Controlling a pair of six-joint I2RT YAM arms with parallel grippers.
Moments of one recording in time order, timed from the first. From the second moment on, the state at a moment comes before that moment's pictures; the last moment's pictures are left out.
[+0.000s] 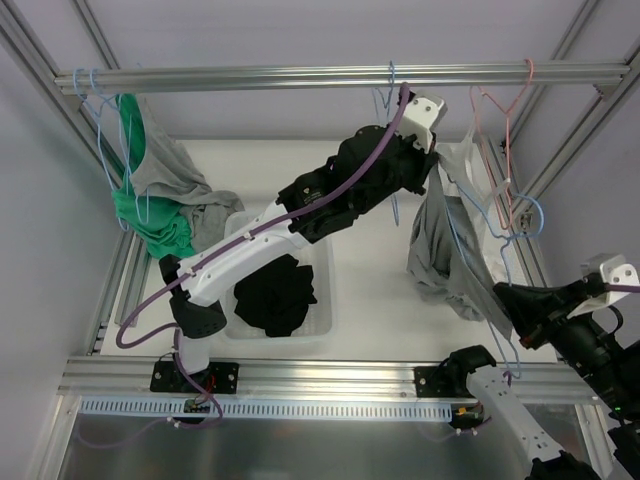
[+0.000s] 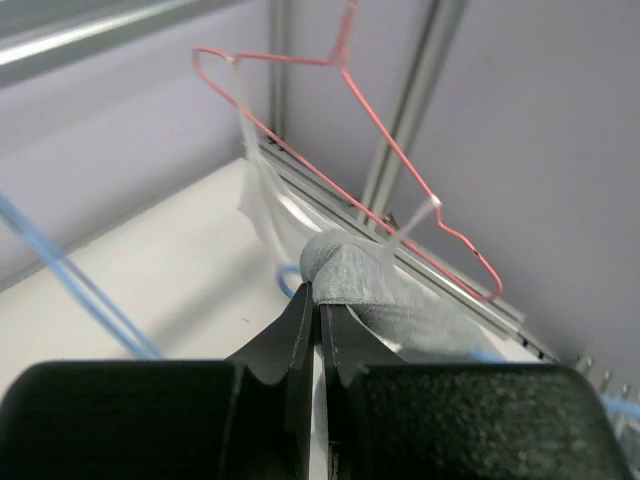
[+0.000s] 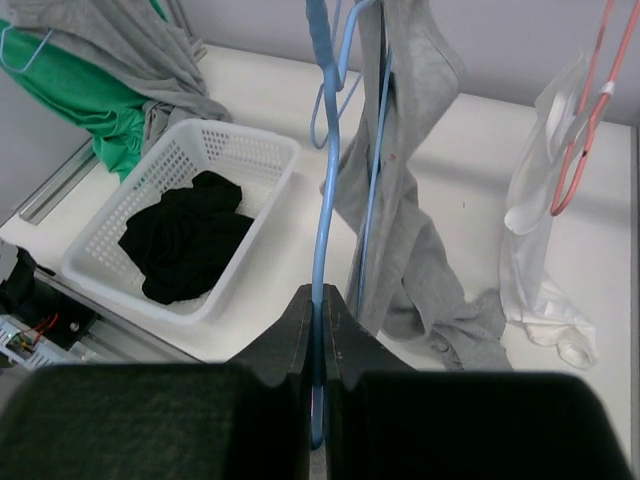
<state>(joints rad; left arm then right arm) -1.13 1.90 2.29 -0.45 -0.29 -0.12 0.29 0.54 1.70 -1.29 -0.20 0.08</state>
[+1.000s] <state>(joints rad) -1.30 1.53 1.43 0.00 0.39 -0.19 0.36 0.08 1.08 -0.59 0.03 0.10</state>
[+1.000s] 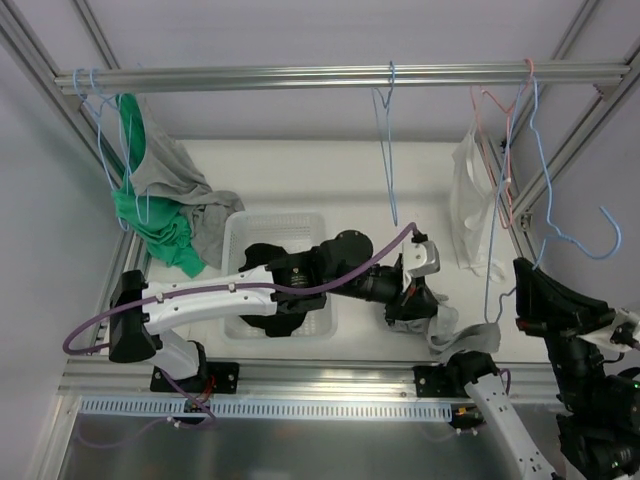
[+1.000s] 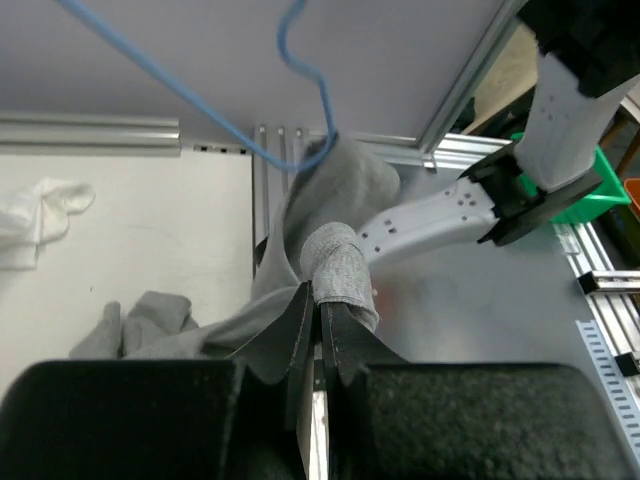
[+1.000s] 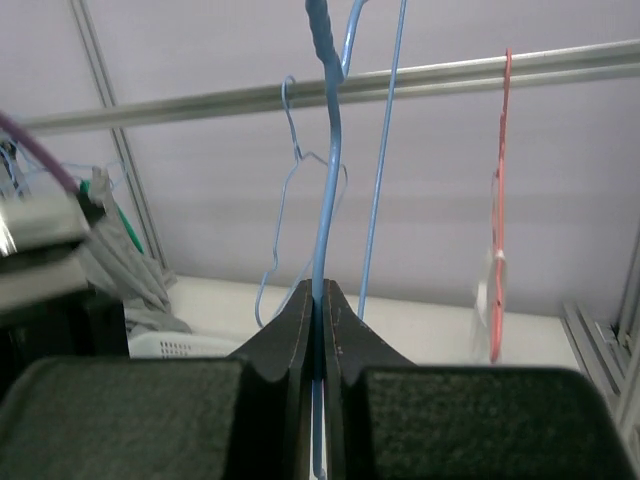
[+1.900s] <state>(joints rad) -1.31 1.28 1.10 -0.15 0.00 -0.22 0.36 0.48 1.35 -1.02 0.05 0.14</state>
